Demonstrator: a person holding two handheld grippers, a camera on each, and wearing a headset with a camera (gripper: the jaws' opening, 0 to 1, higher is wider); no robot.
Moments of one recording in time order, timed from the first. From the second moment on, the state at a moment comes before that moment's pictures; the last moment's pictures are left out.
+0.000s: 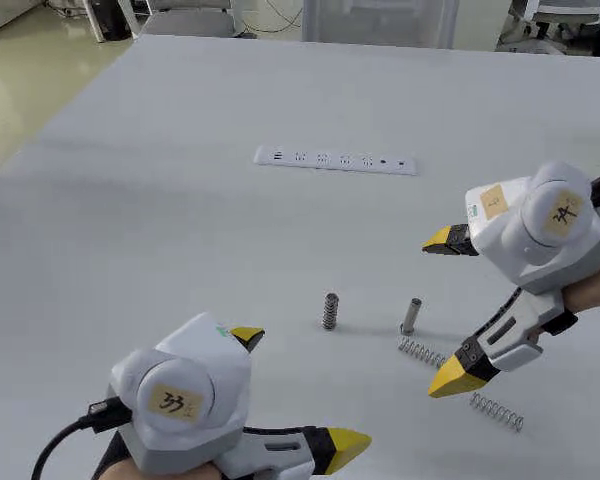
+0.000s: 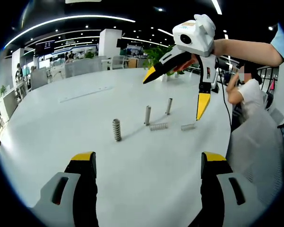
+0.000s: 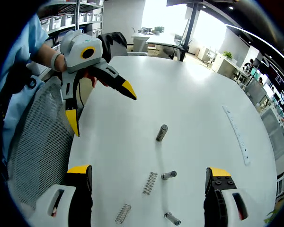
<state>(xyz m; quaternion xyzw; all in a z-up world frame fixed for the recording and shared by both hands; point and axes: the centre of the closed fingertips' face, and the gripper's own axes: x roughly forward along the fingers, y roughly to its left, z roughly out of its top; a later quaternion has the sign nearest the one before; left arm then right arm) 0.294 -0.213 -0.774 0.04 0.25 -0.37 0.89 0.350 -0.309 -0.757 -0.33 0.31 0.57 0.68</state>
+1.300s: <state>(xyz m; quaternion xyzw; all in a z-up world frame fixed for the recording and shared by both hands) 0.304 -0.218 -0.769 0.10 0.26 -0.41 0.87 0.285 -0.421 -0.764 -0.18 0.33 0.44 0.82</state>
